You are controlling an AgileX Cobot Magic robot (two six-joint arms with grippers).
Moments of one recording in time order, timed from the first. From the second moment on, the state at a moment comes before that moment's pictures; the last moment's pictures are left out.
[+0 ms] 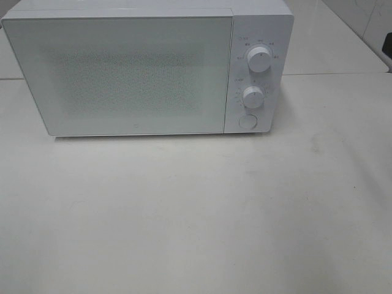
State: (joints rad) left arm 0.08 0.00 -0.52 -0.10 1.09 0.09; right arm 0.07 0.92 -0.44 -0.07 -0.23 0.14
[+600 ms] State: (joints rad) left arm 0.08 0.00 -0.52 -0.10 1.09 0.09; right arm 0.22 1.22 -0.24 0.19 -0.90 -0.12
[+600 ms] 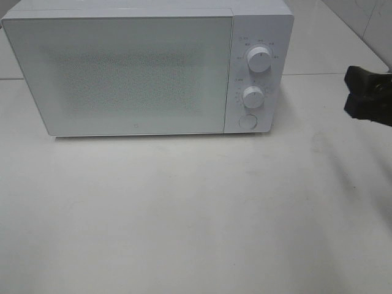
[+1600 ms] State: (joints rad) left arm 0.08 0.00 -0.52 -0.10 1.09 0.09; right arm 0.73 1.71 -0.35 0.74 -1.21 -0.31
